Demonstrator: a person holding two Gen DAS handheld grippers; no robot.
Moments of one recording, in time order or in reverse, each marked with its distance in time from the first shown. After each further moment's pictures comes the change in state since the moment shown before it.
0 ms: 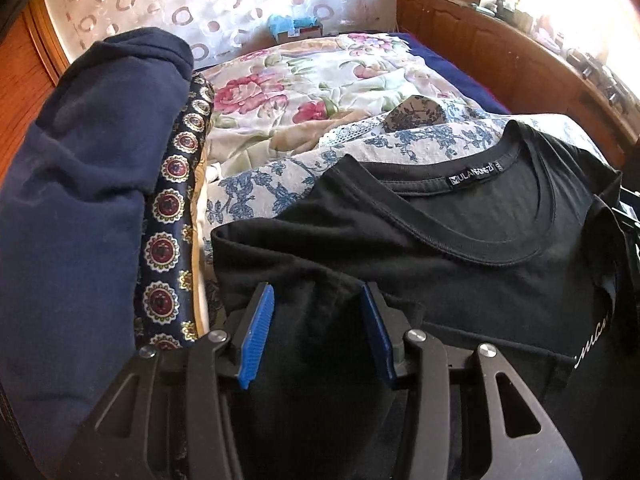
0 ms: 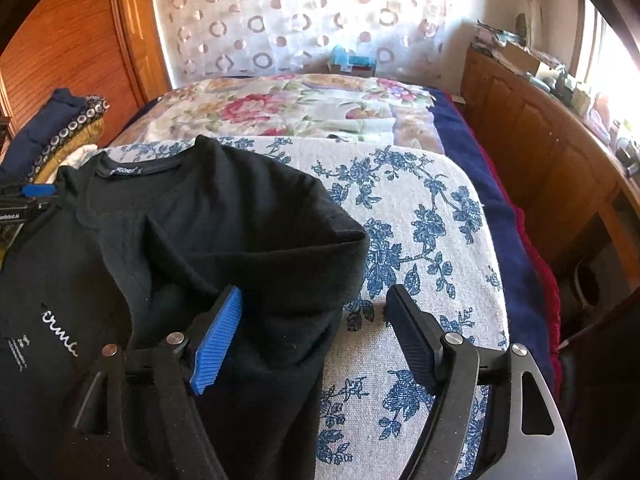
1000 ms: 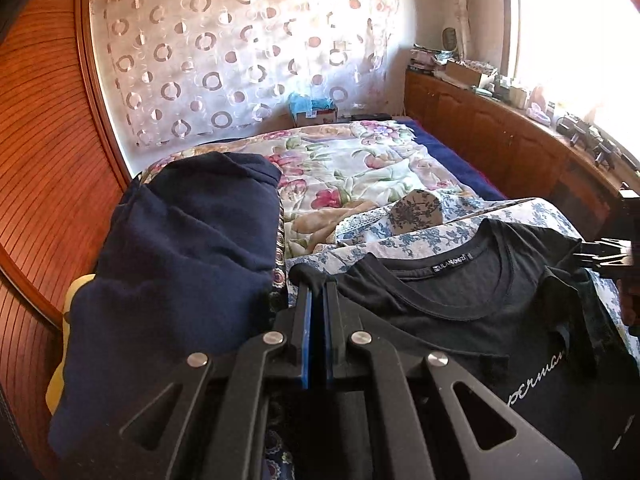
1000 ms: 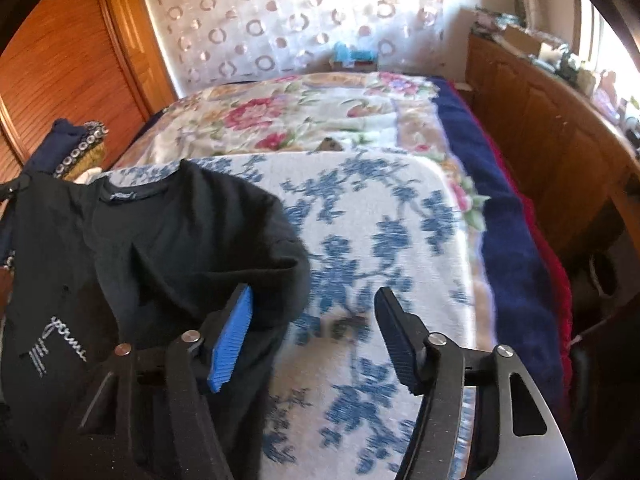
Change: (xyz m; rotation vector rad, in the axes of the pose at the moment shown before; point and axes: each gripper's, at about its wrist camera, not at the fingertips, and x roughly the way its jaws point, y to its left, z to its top) left arm -0.095 0.041 -0.011 -0.073 -0.308 -0.007; right arm 0.001 -0.040 0.012 0.057 0.019 0.102
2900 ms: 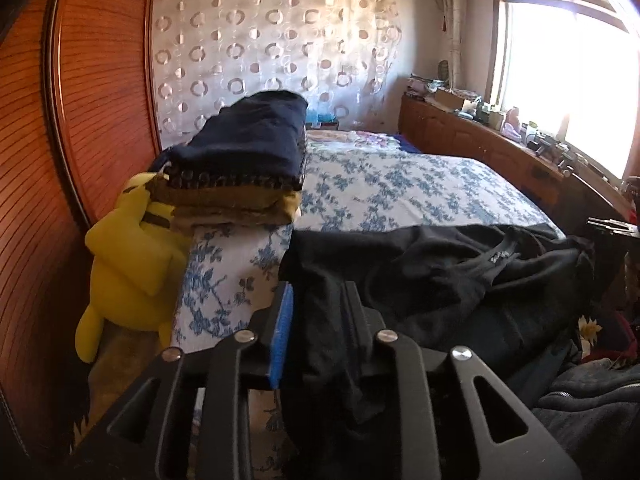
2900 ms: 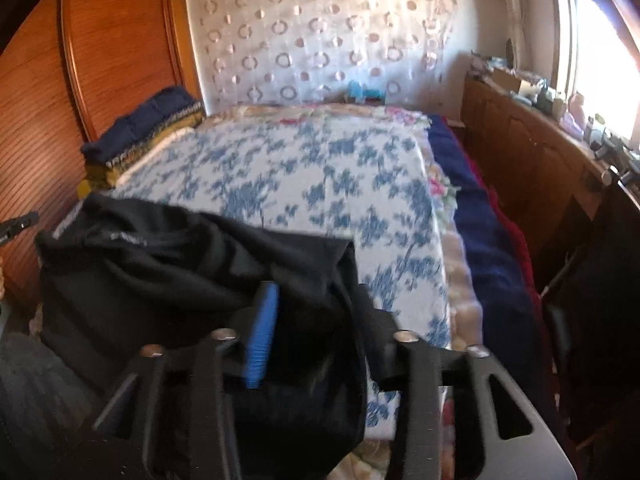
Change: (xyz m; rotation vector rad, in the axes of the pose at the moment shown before) left arm -0.211 -0.002 -0.229 -0.096 -0.108 -0.029; right arm -0.203 0.070 -0.198 -0.080 -0.178 -0.029
